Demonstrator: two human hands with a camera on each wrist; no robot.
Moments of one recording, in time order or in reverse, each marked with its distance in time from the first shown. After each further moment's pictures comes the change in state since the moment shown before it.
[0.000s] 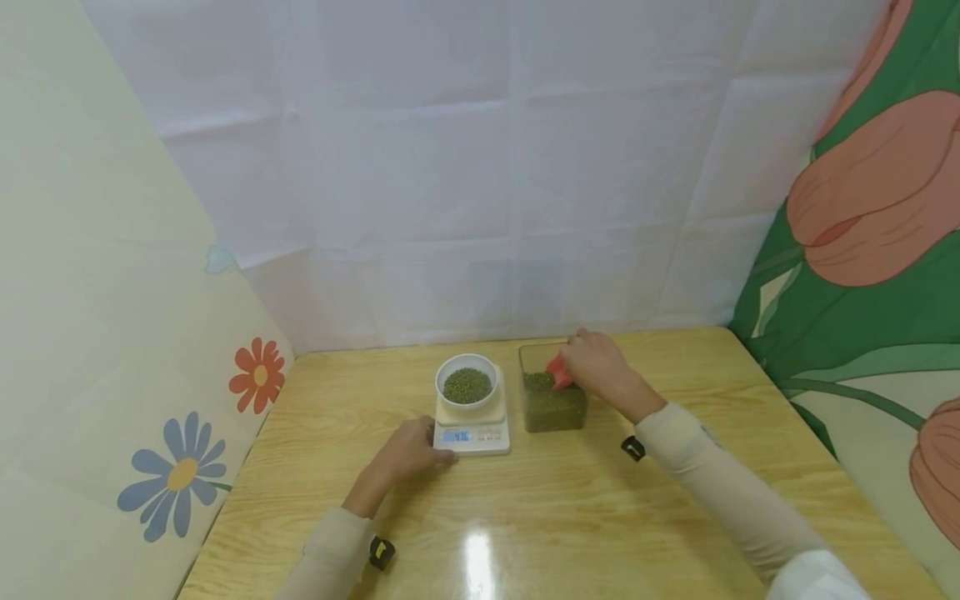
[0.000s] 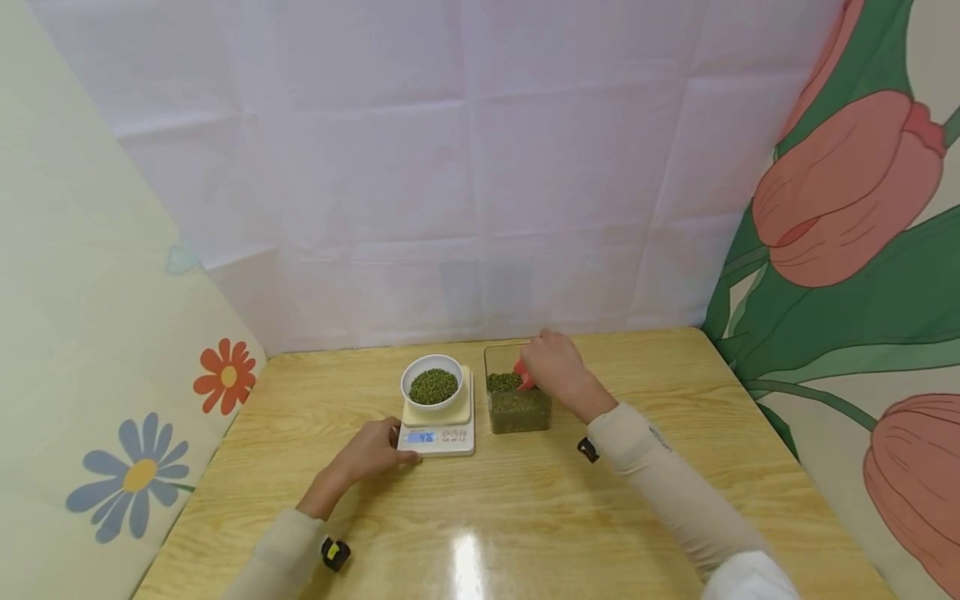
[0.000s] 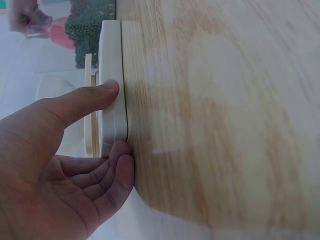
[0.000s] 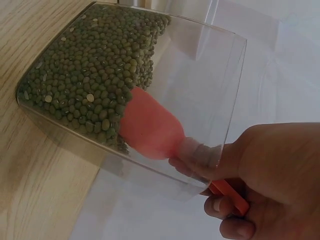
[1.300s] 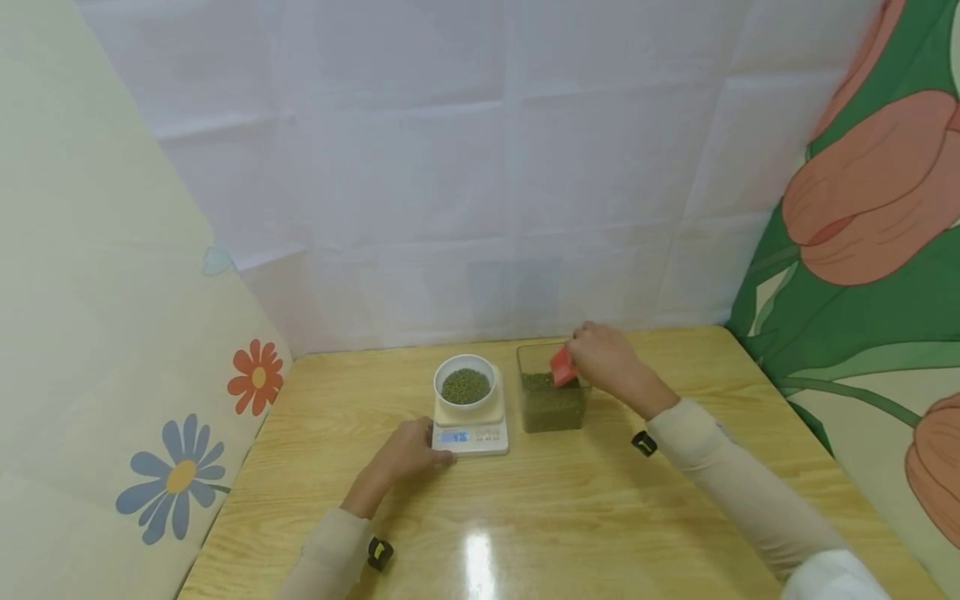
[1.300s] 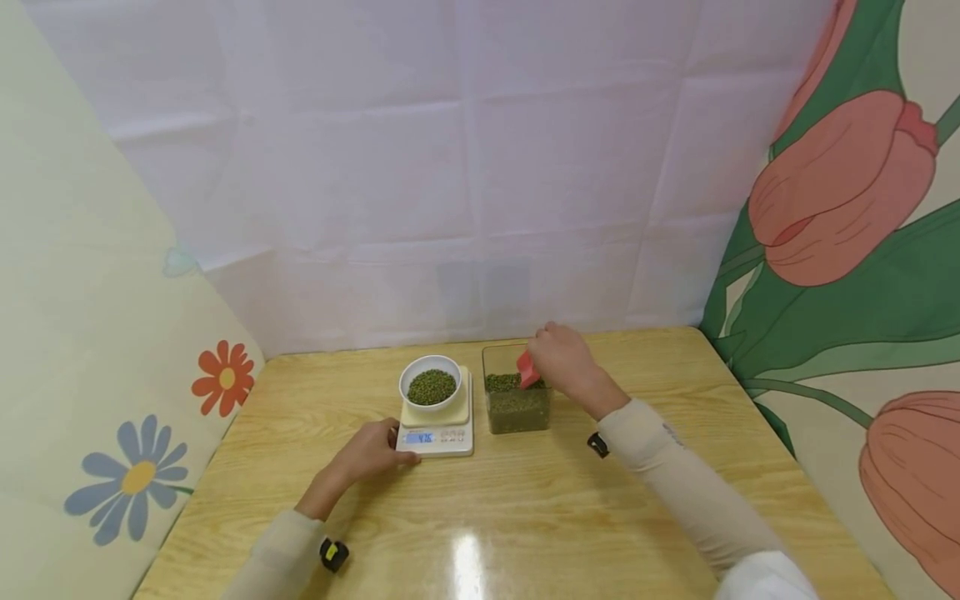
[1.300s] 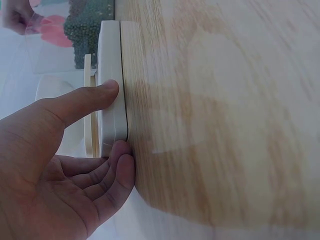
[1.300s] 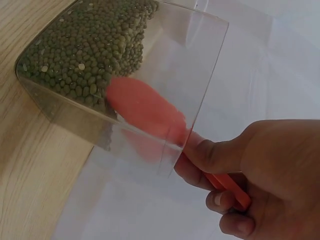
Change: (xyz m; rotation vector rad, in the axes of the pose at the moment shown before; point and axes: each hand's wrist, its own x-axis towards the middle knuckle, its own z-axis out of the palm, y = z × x) left_hand -0.001 0.002 -0.001 0.007 0.009 0.007; right_hand -0.008 0.013 -0.016 0.072 0.007 -0.015
